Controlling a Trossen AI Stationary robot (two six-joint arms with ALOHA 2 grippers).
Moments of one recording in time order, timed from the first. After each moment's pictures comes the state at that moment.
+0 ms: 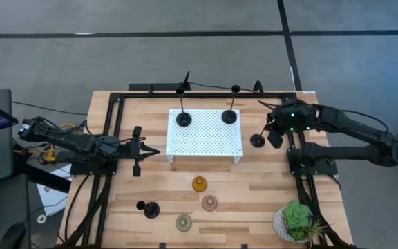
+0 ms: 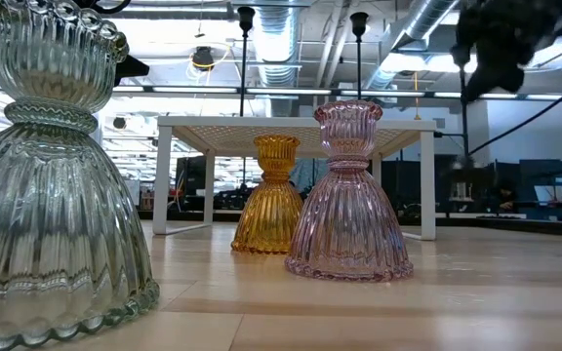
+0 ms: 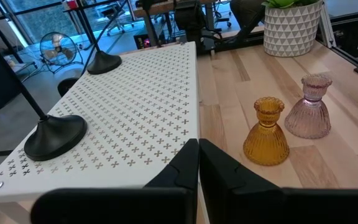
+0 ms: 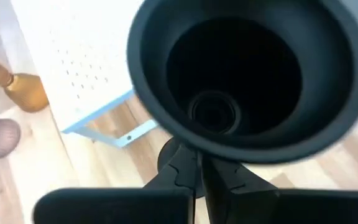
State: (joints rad) left arm -0.27 0.36 0.30 -0.02 -0.35 0.17; right arm -0.35 0.76 0.88 -0.99 0.03 0.21
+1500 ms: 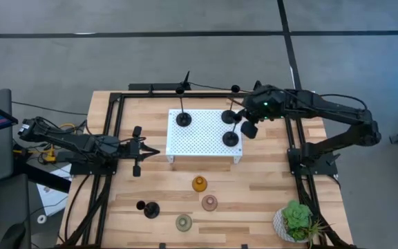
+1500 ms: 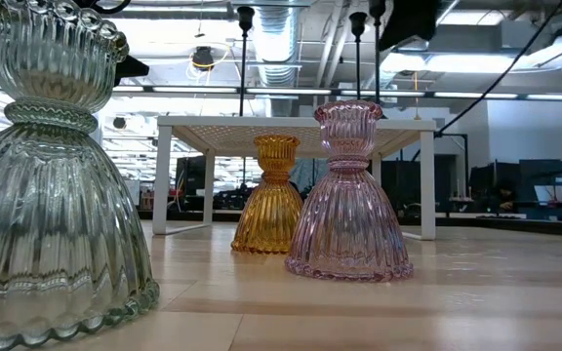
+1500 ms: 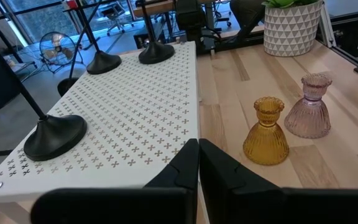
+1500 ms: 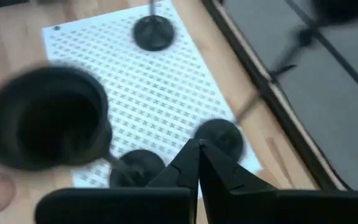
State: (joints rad) left arm -0.27 0.36 0.30 -0.02 -0.35 0.17; right arm -0.19 1.23 1.38 -0.95 0.22 0.10
